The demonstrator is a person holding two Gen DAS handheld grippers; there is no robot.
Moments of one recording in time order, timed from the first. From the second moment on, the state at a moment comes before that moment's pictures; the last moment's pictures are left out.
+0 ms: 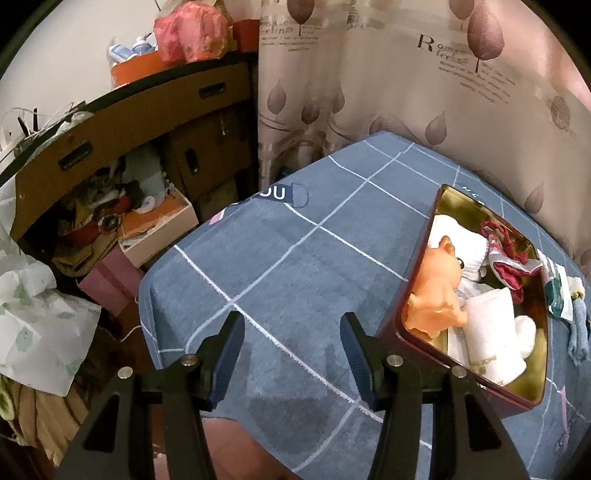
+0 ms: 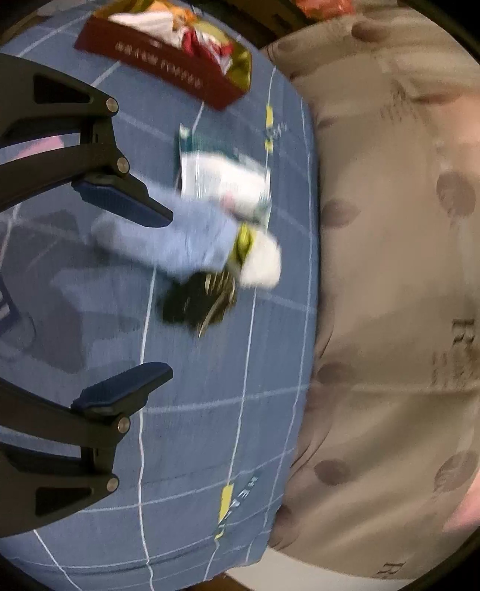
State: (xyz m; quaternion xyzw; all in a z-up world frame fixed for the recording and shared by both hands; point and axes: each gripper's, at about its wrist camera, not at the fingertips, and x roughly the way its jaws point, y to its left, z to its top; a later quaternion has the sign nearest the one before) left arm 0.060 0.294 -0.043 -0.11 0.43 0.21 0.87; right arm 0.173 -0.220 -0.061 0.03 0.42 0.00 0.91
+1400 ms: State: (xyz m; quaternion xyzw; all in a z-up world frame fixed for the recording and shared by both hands) left arm 0.064 0.265 -0.038 -0.03 0.39 0.19 0.90; right arm 0.181 -0.249 -0.097 0.01 0.42 -0.01 0.91
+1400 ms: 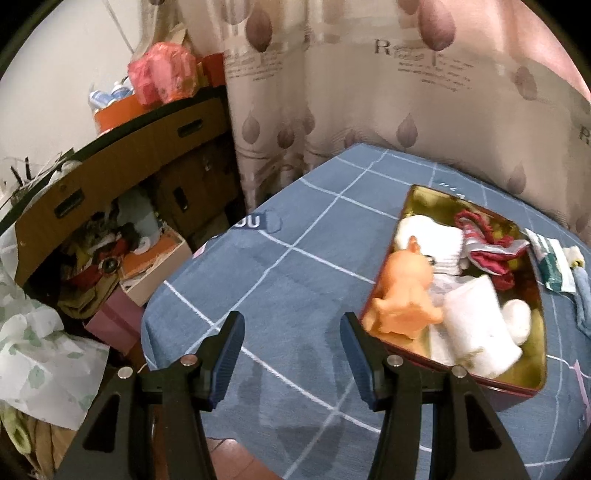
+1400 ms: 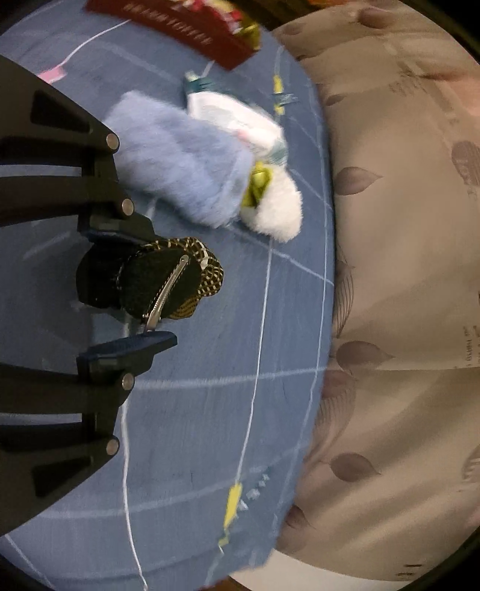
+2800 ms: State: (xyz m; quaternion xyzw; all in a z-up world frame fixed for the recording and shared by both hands) left arm 0.226 -0.125 -0.086 0.01 0.55 -0.19 0.81; right arm 0.143 -0.295 -0.111 0.03 0.45 -0.01 0.89
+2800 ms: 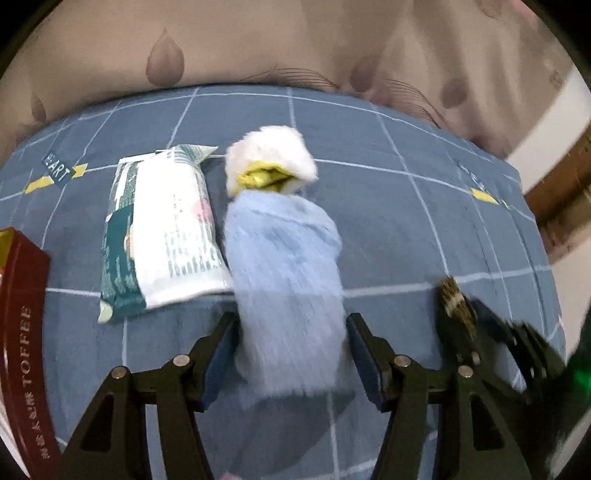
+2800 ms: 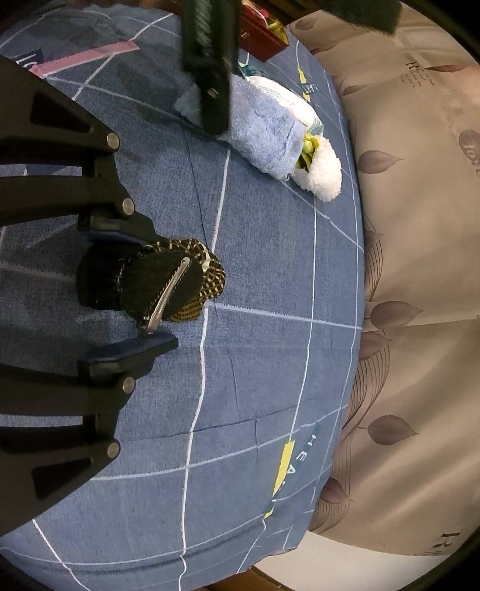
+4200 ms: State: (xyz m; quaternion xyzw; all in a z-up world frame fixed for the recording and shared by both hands) left arm 0.140 -0.018 0.009 0.04 0.46 -0.22 0.86; right arm 0.143 -0.296 -0.112 0.03 0.45 -0.01 0.89
